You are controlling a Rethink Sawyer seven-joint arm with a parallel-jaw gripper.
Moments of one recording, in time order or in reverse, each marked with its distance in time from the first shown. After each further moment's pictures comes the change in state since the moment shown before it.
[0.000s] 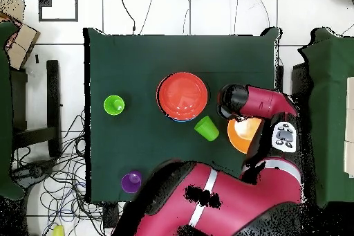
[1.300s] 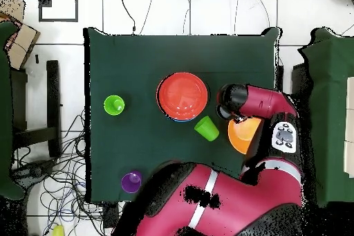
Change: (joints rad) arm 0.002 -0.010 0.007 0.006 0.000 0.048 0.000
